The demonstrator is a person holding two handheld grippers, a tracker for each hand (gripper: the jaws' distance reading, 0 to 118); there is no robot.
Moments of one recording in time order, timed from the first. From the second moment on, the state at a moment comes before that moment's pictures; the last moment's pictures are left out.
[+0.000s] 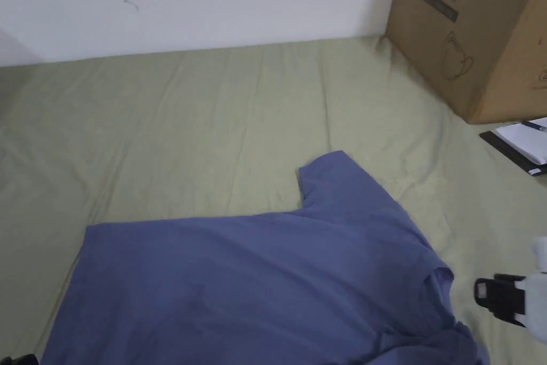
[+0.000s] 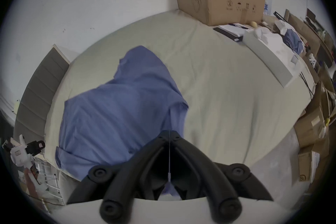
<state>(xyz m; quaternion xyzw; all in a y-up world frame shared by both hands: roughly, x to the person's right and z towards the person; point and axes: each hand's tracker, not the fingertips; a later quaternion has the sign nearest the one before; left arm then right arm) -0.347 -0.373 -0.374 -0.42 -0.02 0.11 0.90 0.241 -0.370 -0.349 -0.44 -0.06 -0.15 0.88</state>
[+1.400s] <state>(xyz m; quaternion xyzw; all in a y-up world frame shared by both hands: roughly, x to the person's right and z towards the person) -0.326 -0.455 -0.678 -0.55 -0.03 -0.01 0.84 0.247 -0.429 -0.632 -0.56 -0.01 -0.07 0.83</state>
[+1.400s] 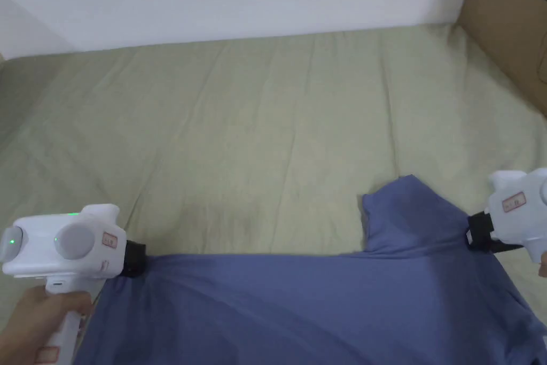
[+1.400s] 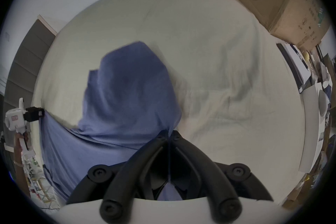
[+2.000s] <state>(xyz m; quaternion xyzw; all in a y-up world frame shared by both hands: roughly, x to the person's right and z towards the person) -0.371 -0.329 -0.491 -0.44 -0.09 0.04 0.89 0.235 -0.299 -0.447 -0.47 0.05 -0.02 0.88</state>
